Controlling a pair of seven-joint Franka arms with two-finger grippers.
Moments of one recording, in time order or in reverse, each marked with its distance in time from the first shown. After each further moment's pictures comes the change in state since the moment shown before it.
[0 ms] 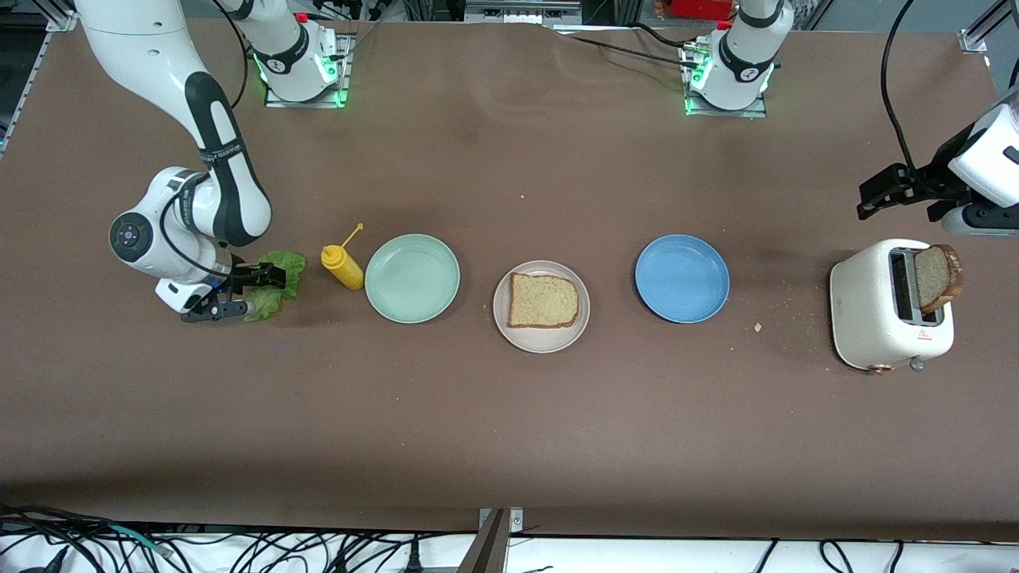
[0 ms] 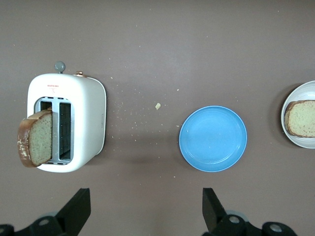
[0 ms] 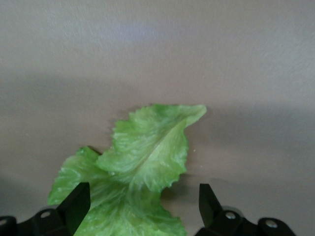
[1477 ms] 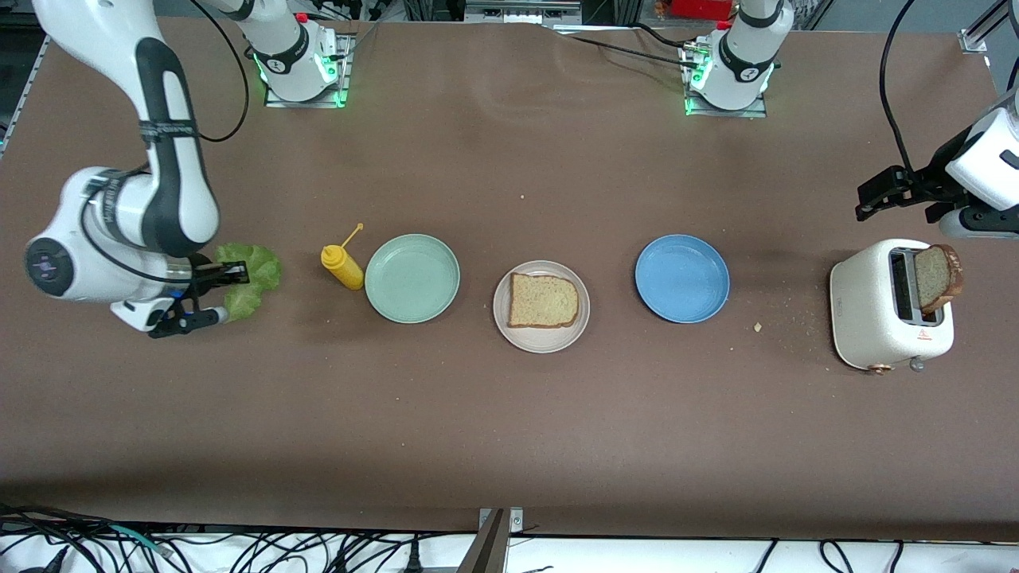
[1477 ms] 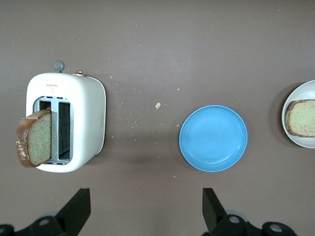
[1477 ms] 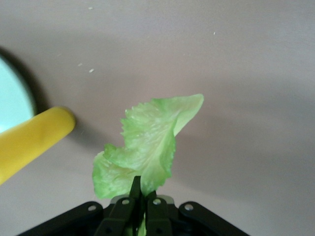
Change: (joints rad) left arm 0.000 0.005 0.000 -0.001 0.000 0.001 0.000; right arm 0.005 -0.037 -0.086 0.416 -0.074 -0.674 0.000
